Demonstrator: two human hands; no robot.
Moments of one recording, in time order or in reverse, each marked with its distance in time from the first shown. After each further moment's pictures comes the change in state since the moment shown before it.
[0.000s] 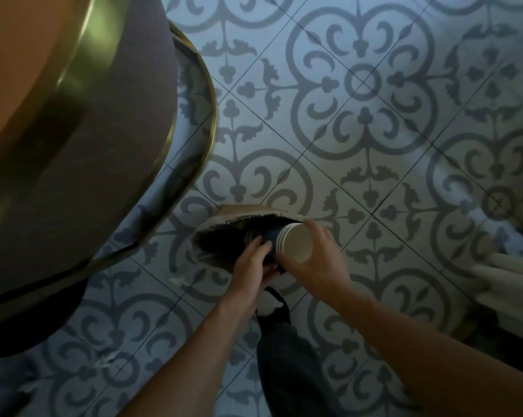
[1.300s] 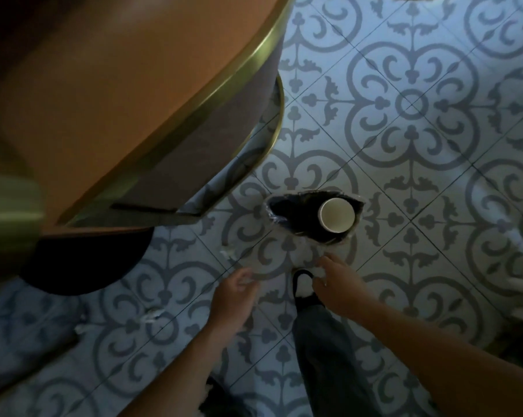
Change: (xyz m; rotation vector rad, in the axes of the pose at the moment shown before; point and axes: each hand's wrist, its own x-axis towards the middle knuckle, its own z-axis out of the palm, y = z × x) left_hand -0.128 -0.062 -0.163 0.535 0.254 0.212; right_hand -0.110 -0.020 0.071 -0.418 -0.280 -0.171
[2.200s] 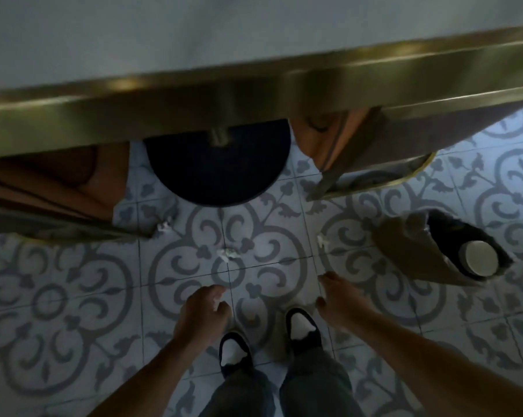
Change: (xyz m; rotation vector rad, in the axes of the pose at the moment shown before) left_hand -0.091 -0.348 -0.152 -0.020 0.383 -0.018; right_hand -0.061 -0.178 0.227 -0.562 -0.138 -0.309
